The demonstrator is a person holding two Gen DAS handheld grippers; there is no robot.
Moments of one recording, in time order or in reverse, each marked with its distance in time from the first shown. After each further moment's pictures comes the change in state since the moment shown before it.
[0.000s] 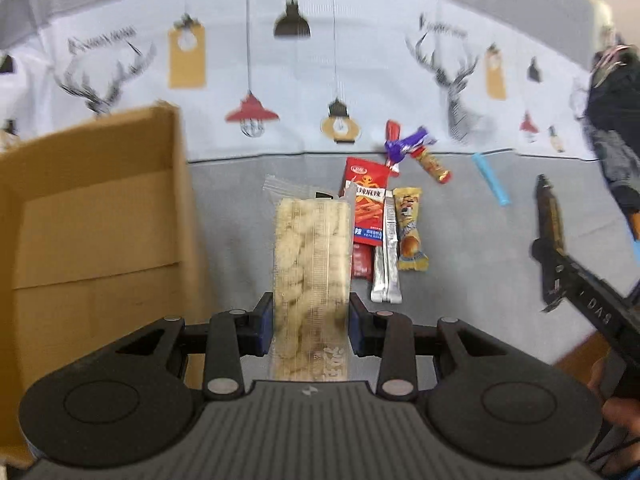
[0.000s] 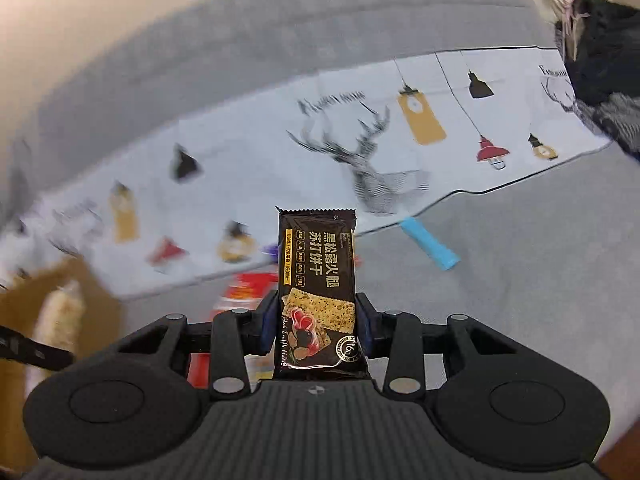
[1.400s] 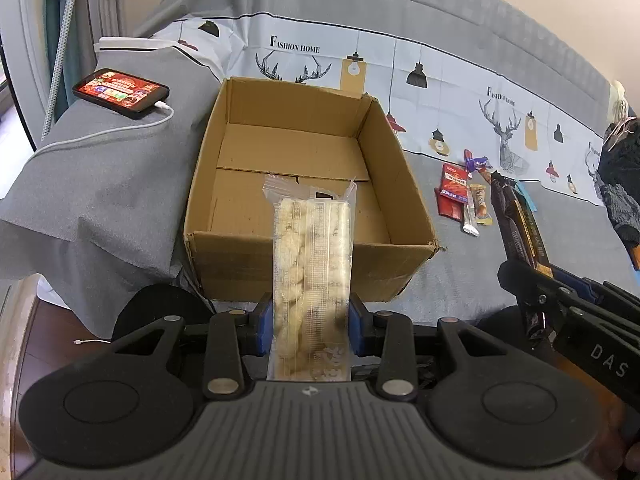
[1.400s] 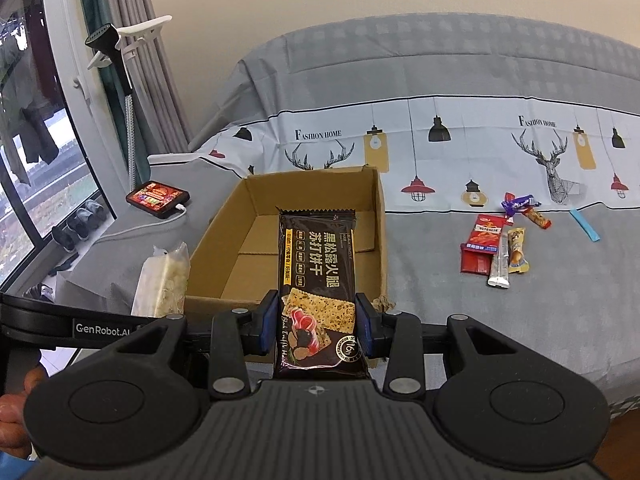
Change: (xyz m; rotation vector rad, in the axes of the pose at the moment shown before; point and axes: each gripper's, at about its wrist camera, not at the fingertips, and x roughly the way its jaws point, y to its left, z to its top) left arm -0.175 0.147 -0.229 -0.190 -0.183 0.086; right arm -0.191 0.214 -0.141 -0.303 0.091 0.250
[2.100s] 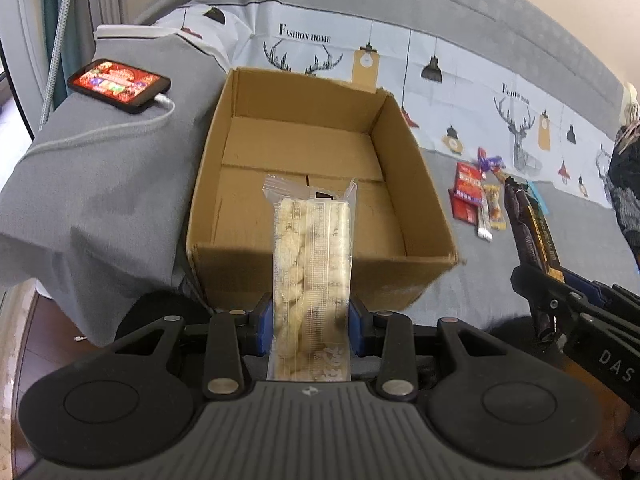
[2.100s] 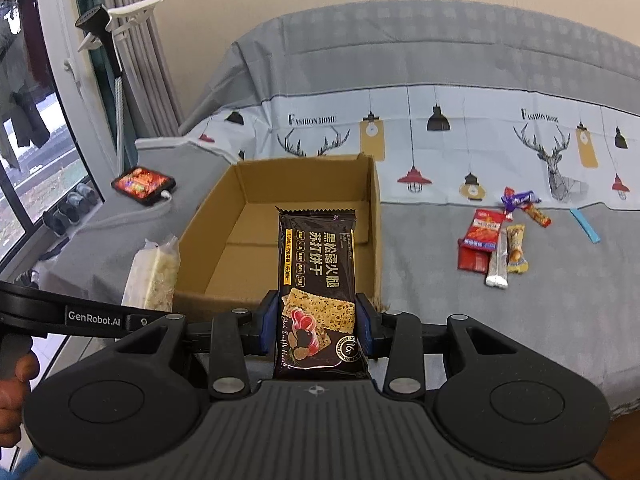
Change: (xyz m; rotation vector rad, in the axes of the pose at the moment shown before) left arm 0.027 0.013 0.027 -0.022 0.034 0.006; right arm 0.028 0.004 0.017 -0.017 0.029 -0.023
